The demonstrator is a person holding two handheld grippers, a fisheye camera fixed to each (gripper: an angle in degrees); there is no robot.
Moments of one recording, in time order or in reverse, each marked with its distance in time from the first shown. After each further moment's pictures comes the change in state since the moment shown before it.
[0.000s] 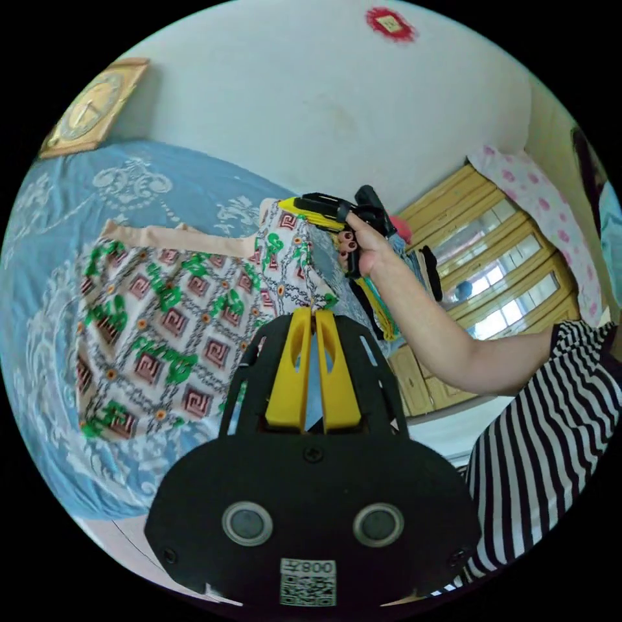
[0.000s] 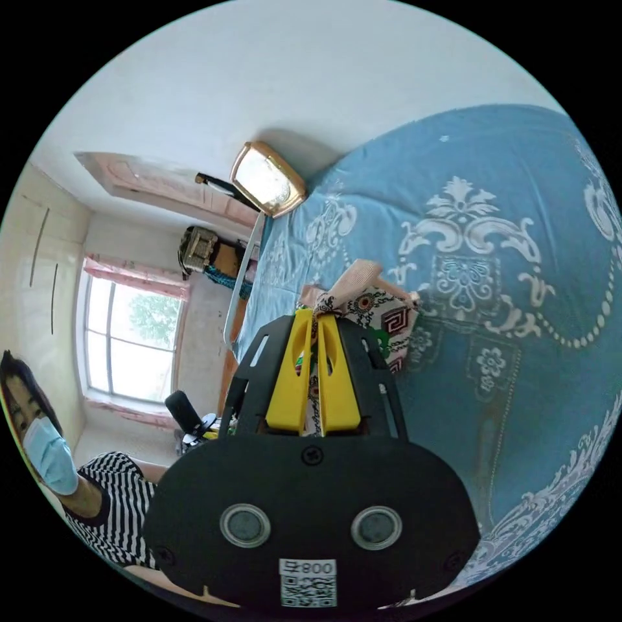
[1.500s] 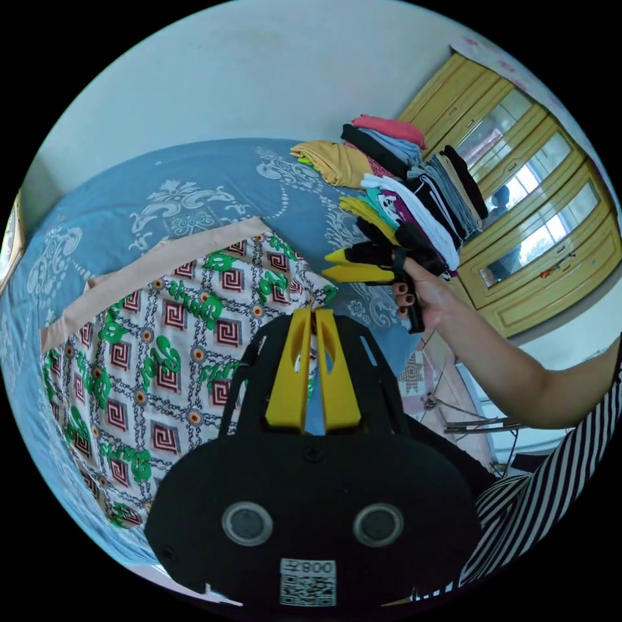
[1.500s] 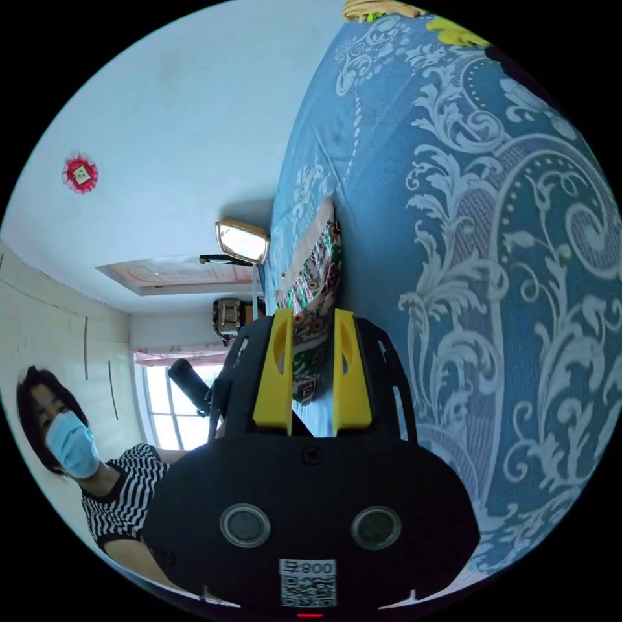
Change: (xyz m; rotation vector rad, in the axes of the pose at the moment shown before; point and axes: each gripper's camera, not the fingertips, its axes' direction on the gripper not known) left arm -0.014 0.047 0.391 -0.311 -0.225 0.275; right arm 0.360 0.326 -0.229 0.204 -0.247 0.377
